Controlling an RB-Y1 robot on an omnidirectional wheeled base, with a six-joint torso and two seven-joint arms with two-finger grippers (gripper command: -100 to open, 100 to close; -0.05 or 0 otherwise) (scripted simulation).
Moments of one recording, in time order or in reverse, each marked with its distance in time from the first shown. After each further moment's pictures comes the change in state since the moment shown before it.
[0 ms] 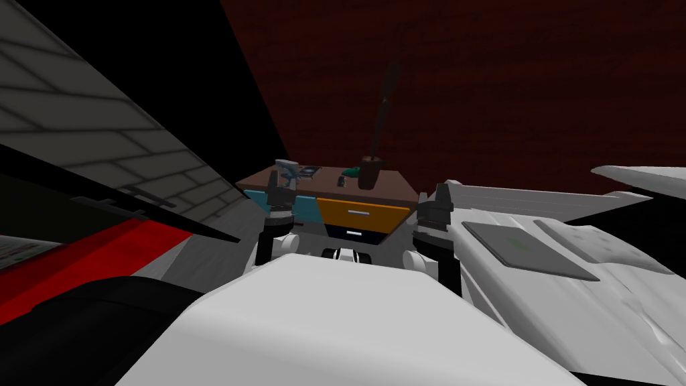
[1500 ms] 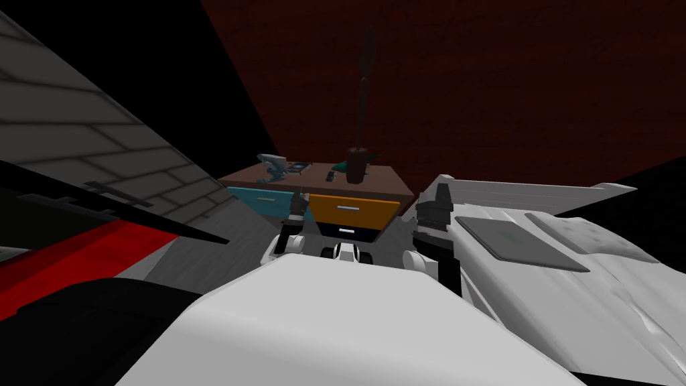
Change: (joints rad) left arm -0.091 0.100 -0.022 0.371 -0.027 -0.065 -0.034; right arm 0.000 0.000 0.000 0.001 0.000 0.000 0.000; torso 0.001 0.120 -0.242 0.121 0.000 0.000
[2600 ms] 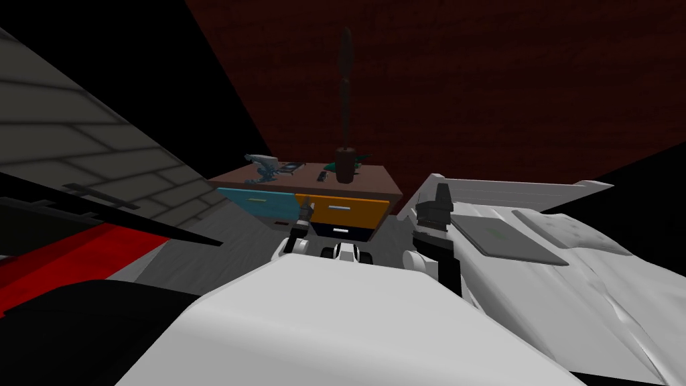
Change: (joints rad) left arm -0.063 0.010 -0.023 0.298 -0.024 -0.059 -0.031; right arm 0.000 0.000 0.000 0.000 0.000 0.000 0.000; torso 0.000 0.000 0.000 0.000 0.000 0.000
